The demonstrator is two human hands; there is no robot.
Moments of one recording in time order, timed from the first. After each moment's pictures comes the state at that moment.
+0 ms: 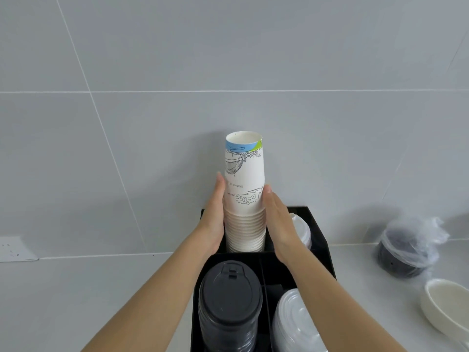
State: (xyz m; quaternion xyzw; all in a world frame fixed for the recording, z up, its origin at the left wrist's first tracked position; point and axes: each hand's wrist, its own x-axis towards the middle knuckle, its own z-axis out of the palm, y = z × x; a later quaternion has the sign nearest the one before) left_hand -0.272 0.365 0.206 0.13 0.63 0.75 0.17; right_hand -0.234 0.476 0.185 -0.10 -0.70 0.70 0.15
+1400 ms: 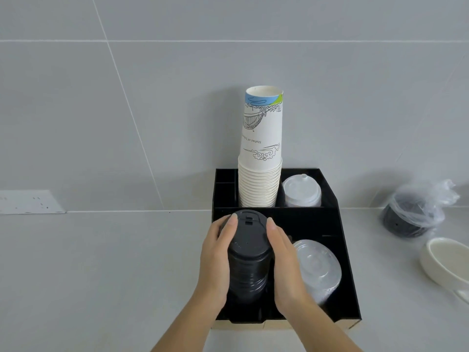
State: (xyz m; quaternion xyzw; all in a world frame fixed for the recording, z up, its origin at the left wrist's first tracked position) left_hand -0.153 0.312 0.137 0.00 0.62 0.78 0.10; right_hand -0.120 0.408 0.130 -0.17 -0.58 0.79 0.10
